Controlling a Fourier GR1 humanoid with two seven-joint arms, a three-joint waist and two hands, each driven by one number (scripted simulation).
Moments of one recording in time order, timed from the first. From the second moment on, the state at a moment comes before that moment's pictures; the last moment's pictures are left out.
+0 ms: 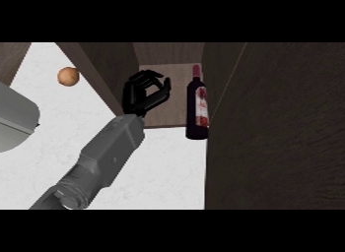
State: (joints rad) left arm -0.98 0.00 -0.37 -0.18 0.99 0.19 -0.82; right arm 0.08 -0.04 -0.02 -2.25 -0.18 0.28 0.28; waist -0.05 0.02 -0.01
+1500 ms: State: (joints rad) left arm -0.50 0.20 -0.63 -1.15 0.80 0.37 -0.59; right arm 0.10 -0.03 0.00 -2.34 -0.15 0.23 0.36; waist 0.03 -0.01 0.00
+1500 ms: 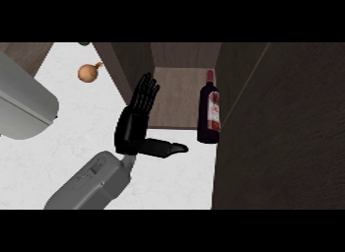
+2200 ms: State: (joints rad) left arm -0.12 0.42 -0.66 -1.84 0.68 0.54 -0.42; right arm 0.04 -0.11 0.01 -2.33 -0.16 0.32 0.39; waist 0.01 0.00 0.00
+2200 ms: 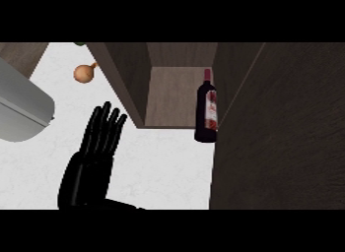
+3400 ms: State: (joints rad) left arm 0.52 0.74 -0.17 -2.15 0.87 0.21 -0.56; right arm 0.03 -0.02 0.67 -2.42 0.00 0.24 0.67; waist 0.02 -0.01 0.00
